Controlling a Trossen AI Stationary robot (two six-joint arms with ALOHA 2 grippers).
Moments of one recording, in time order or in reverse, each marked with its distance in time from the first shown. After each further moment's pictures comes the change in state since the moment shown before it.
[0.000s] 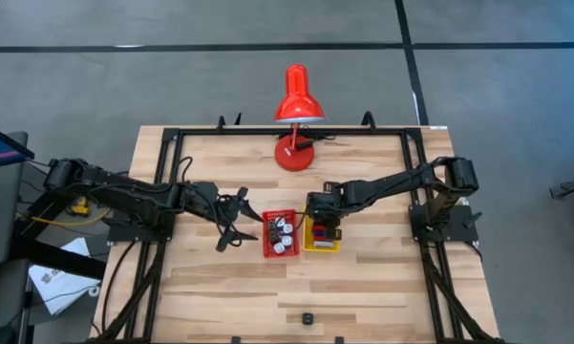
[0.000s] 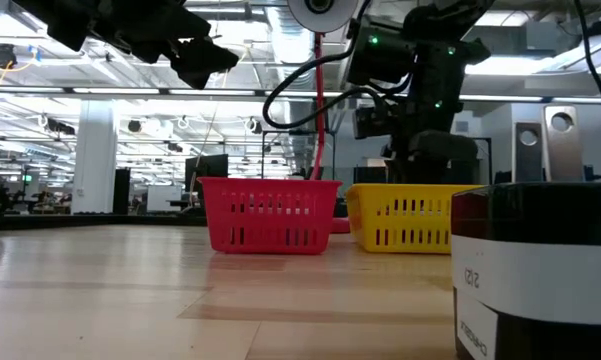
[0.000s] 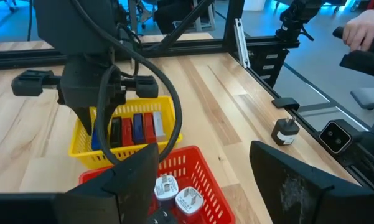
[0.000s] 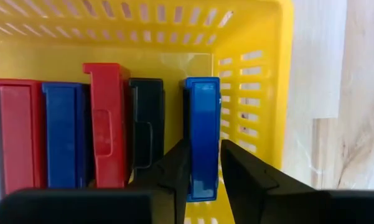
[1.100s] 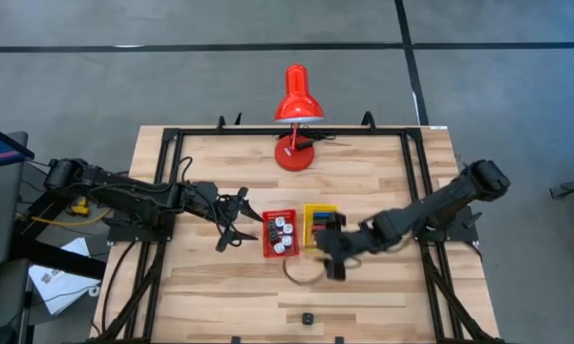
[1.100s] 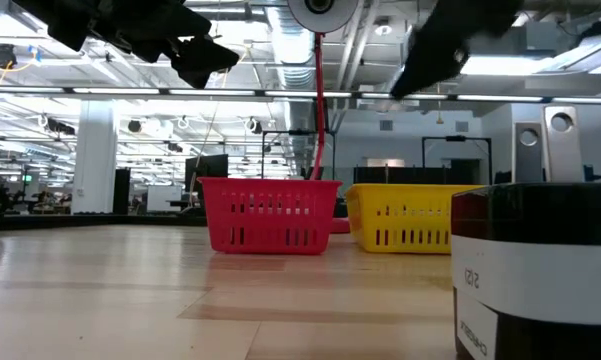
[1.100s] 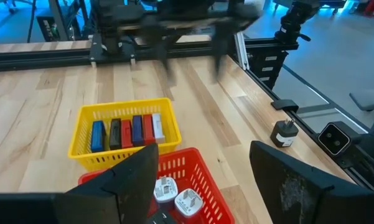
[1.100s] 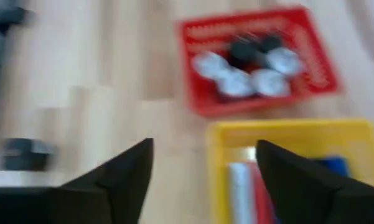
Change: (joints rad) left arm 0.000 0.000 0.000 0.006 0.003 -0.003; right arm 0.422 -0.212 0.013 0.187 0.141 0.403
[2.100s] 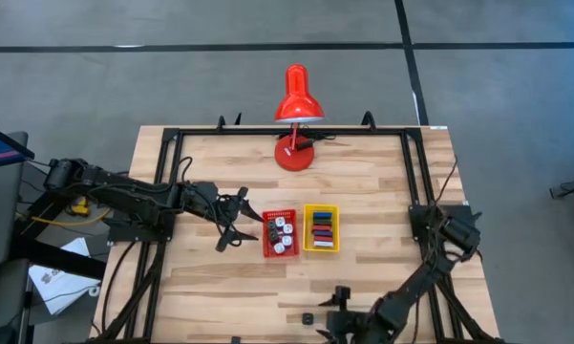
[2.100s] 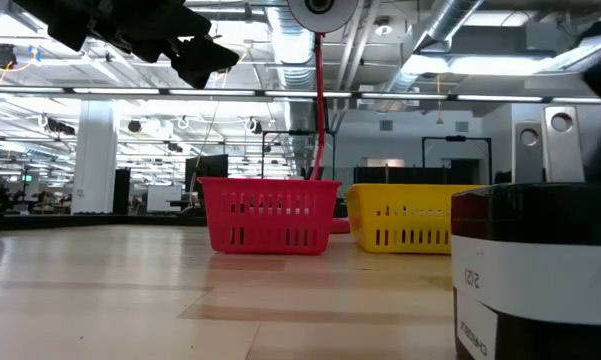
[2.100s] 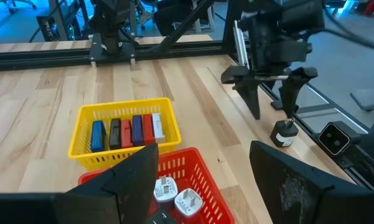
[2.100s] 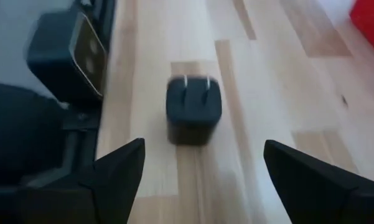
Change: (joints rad) left arm 0.000 0.000 0.000 -0.001 0.000 0.000; right arm 0.469 0.544 0.188 0.253 0.421 0.383
